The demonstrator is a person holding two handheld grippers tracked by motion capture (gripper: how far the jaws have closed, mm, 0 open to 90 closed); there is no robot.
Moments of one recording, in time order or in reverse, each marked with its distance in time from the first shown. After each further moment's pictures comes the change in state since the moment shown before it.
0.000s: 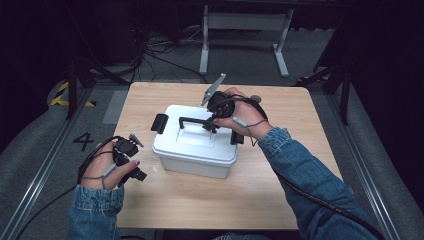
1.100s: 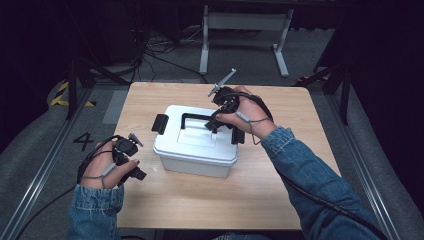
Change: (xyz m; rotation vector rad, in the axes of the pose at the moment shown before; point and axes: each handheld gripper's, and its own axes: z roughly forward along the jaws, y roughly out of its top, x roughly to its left) left arm 0.000 0.001 -0.001 -0.001 -0.004 -0.007; right arm -0.016 -0.013 0.001 -0.027 -0.029 0.258
